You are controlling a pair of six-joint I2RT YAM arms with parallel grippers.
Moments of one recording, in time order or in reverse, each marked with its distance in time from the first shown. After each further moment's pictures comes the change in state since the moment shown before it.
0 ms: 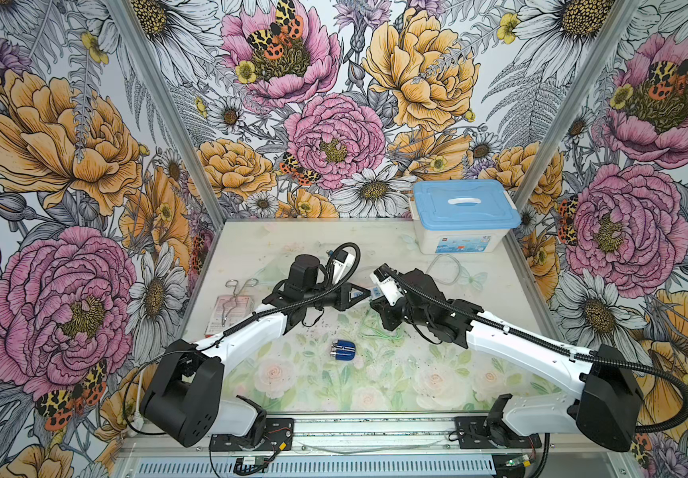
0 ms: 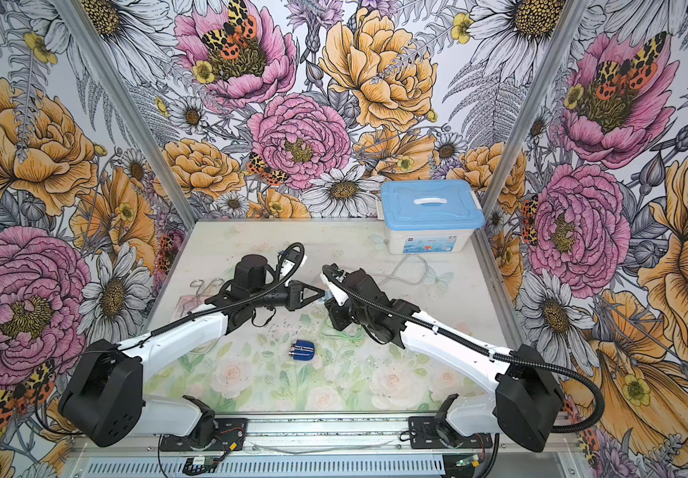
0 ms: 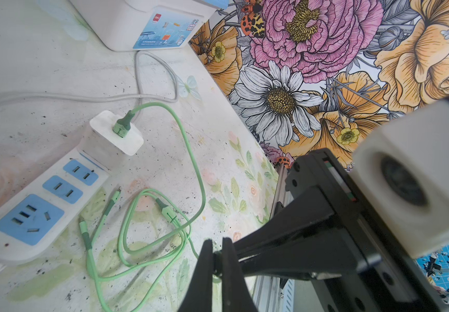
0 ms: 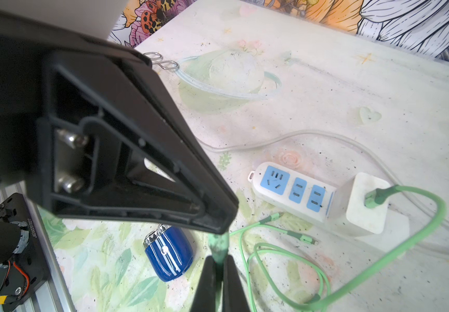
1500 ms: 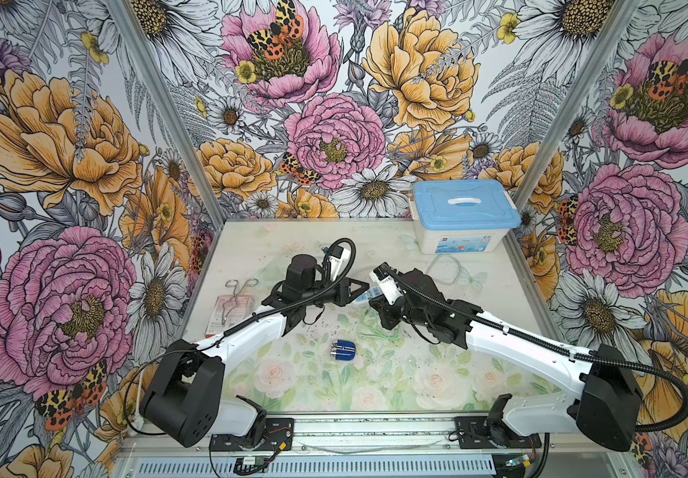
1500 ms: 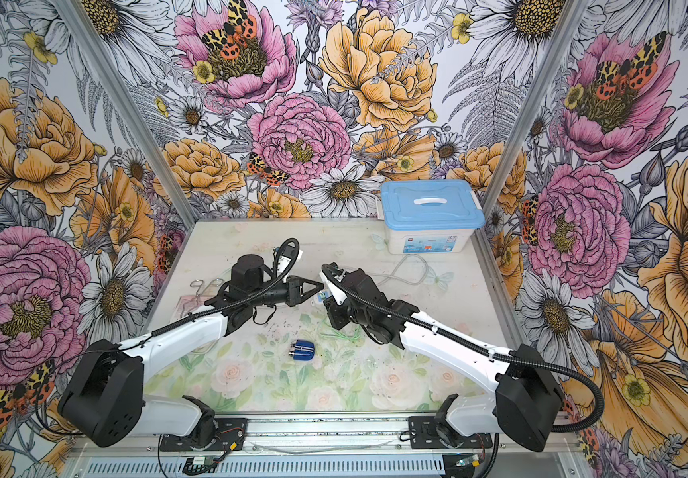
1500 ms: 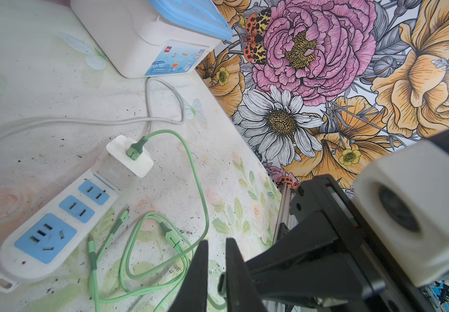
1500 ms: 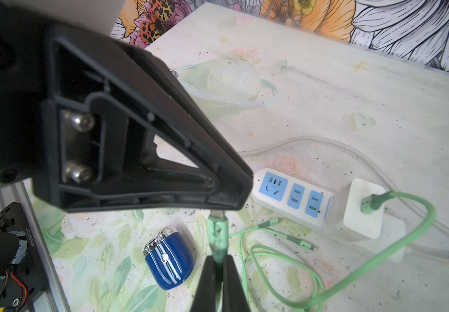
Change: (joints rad) left arm 0.006 0.001 -0.018 0.107 -0.043 -0.056; right arm 0.003 0.003 0.002 0.021 0.036 0.014
